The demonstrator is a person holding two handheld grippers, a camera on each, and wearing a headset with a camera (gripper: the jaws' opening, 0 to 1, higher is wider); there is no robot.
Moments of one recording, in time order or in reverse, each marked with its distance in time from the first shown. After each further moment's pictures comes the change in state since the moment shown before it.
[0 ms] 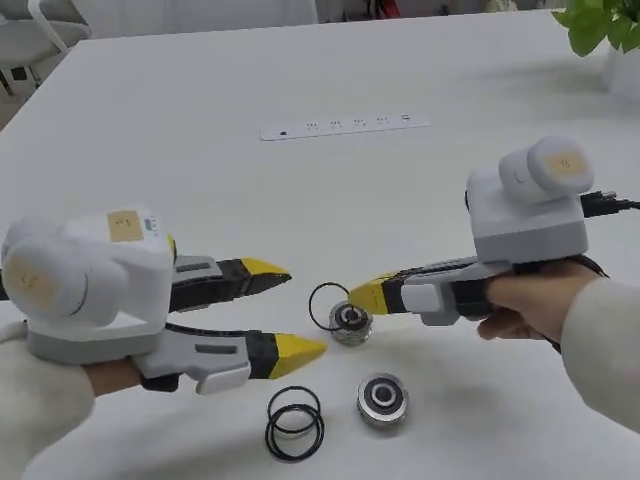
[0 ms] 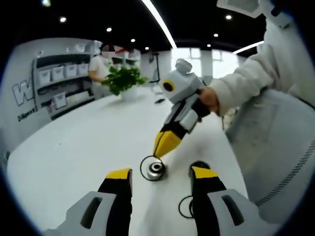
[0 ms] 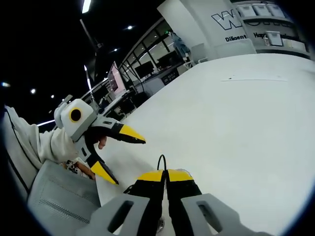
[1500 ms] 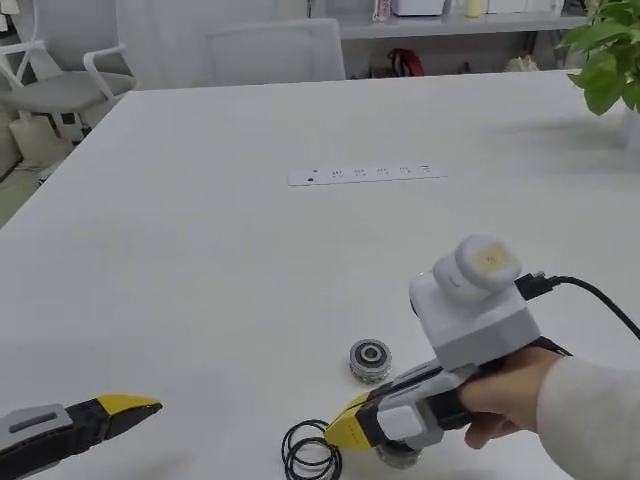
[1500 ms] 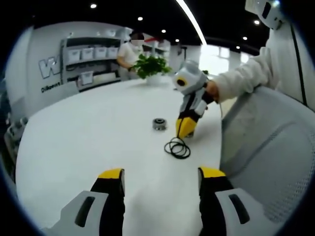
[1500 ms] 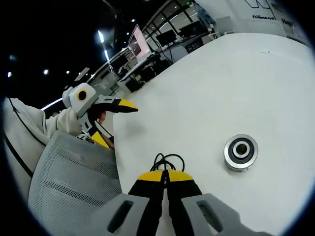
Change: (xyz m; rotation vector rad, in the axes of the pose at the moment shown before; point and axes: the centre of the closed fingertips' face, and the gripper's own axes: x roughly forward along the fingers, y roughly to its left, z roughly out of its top) left arm -0.110 -0.035 -0.065 -0.178 0.087 0.196; right arm 0.022 0.059 -0.070 -0.064 0.294 0.165
